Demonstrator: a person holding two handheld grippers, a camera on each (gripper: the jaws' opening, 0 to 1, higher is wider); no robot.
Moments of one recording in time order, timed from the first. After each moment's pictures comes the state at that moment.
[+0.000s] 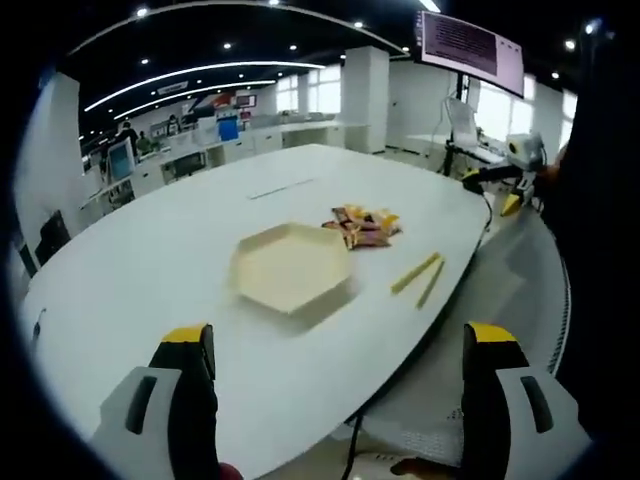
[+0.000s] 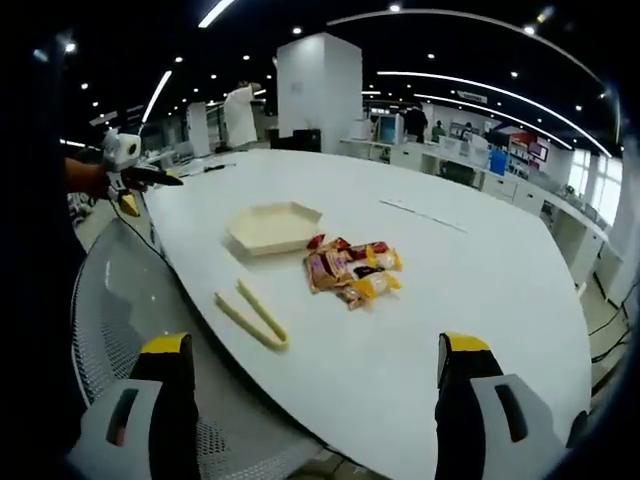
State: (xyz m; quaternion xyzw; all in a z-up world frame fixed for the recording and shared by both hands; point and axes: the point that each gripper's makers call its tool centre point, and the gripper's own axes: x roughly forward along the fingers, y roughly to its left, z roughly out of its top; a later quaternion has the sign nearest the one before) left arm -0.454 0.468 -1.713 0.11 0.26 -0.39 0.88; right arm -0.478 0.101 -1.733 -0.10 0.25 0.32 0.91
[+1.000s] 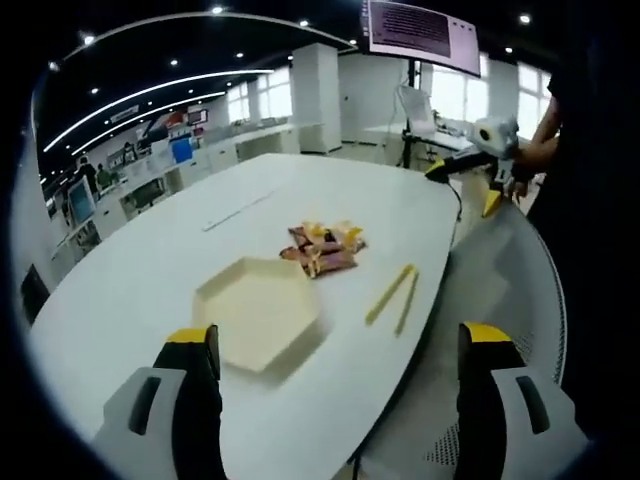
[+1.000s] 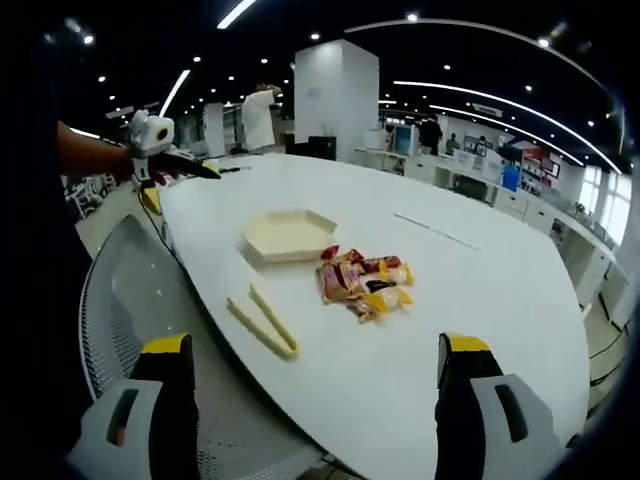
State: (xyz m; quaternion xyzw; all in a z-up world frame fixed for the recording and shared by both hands) left arm -0.437 0.405 -1.707 0.16 0.24 -0.47 0.83; right arm -0.481 0.115 -1.722 -0.13 0.22 0.35 0.90
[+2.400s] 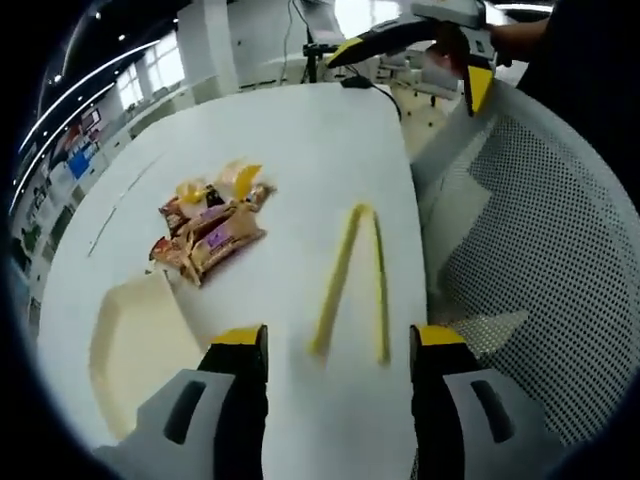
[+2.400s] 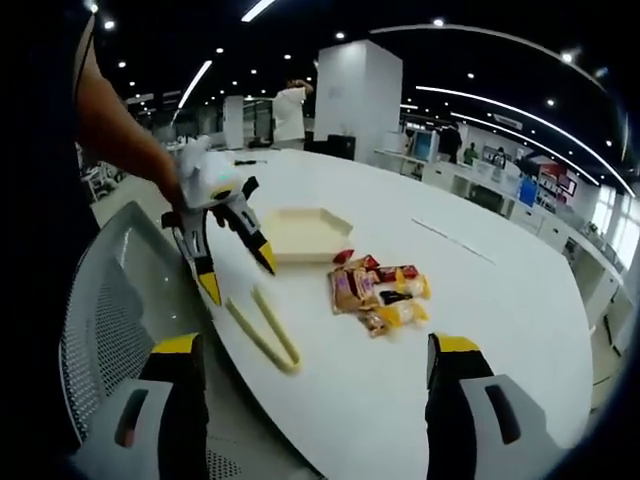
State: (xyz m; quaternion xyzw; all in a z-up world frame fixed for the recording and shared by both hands) left arm -0.437 0.281 -1.838 0.33 0.31 -0.60 0.66; right arm -0.464 0.137 -1.737 -0.15 0.22 0.38 0.88
